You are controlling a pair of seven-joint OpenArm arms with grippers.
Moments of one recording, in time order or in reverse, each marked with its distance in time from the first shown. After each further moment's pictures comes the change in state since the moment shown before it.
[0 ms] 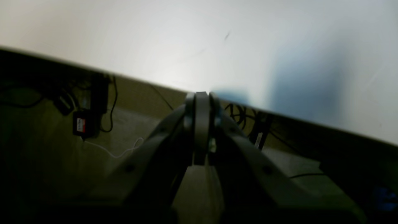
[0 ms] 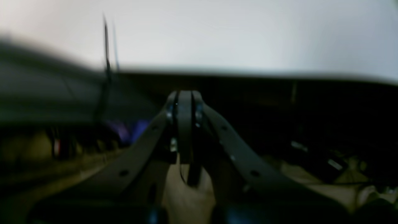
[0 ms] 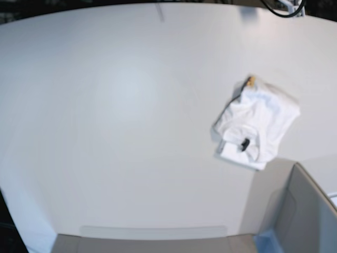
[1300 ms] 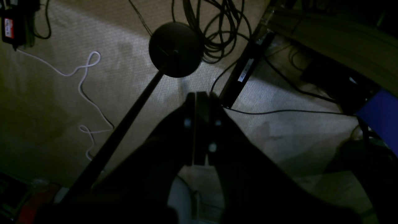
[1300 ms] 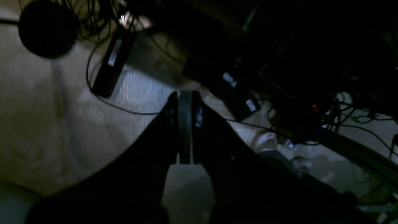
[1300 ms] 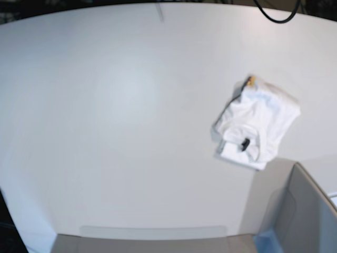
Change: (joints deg) left arm -11.8 4.1 5.4 -37.2 6.2 0.0 -2.0; right arm 25.2 9.4 -28.1 -62.0 0.2 -14.9 25.7
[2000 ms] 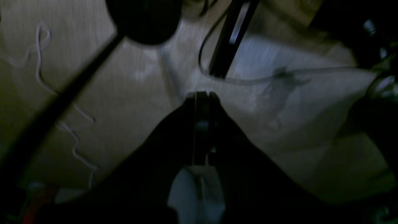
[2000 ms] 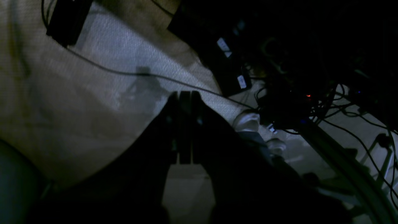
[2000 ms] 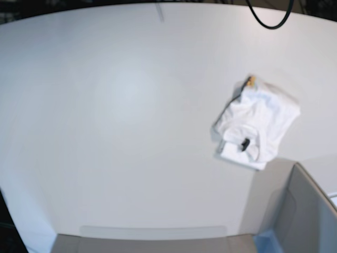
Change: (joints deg) left arm -17.1 -4.5 16.2 -48.4 0.4 0.4 -27.9; right arm 25.4 -7.2 -13.7 -25.5 -0.1 8.4 -16.2
